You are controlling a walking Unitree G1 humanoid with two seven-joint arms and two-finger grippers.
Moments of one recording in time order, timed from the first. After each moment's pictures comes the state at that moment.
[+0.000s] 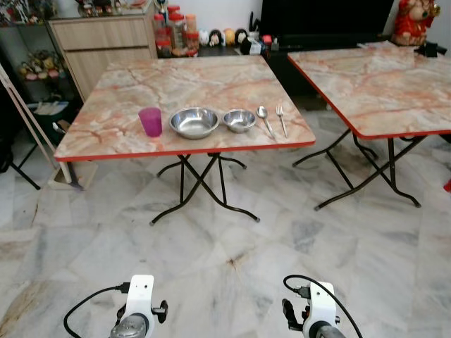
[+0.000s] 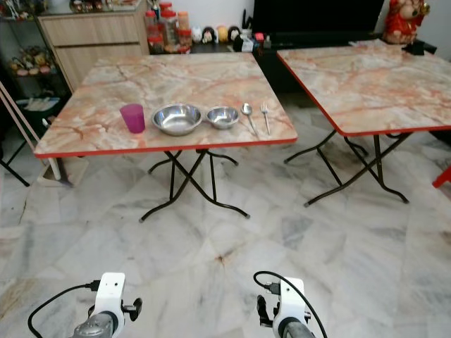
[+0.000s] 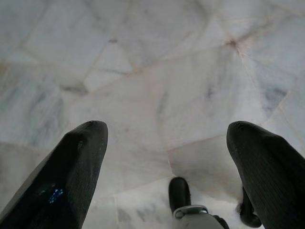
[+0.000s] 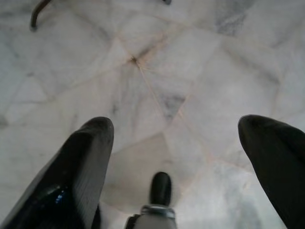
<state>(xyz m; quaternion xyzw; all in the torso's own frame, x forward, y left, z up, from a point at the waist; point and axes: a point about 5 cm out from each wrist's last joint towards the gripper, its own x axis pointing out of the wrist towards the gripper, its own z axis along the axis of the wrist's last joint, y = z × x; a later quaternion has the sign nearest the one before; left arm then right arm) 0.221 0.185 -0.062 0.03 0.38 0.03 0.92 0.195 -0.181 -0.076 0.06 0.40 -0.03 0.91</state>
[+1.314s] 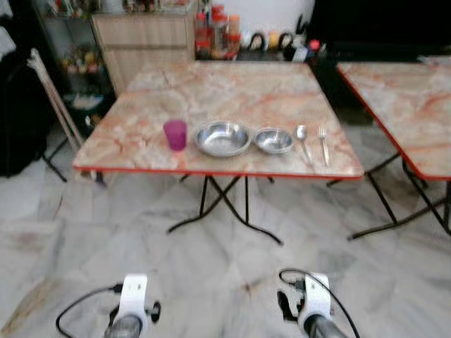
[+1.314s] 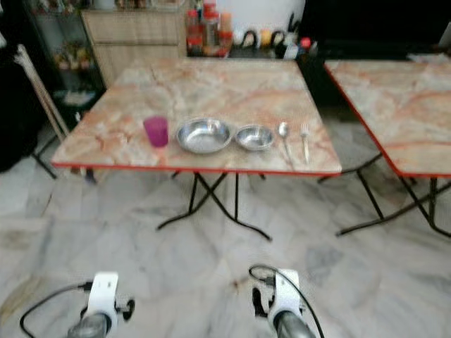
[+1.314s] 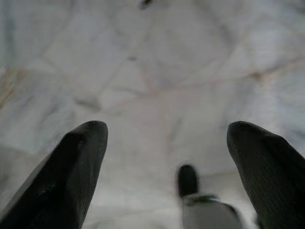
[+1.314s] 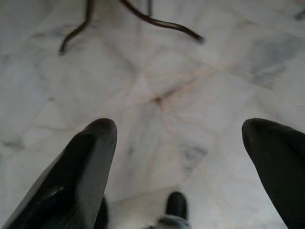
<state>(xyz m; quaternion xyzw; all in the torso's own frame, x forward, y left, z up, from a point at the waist) 0.218 0.182 -0.065 0.03 0.39 0.03 0.92 0.195 -0.182 -0.076 0.06 0.40 -0.03 0.91</state>
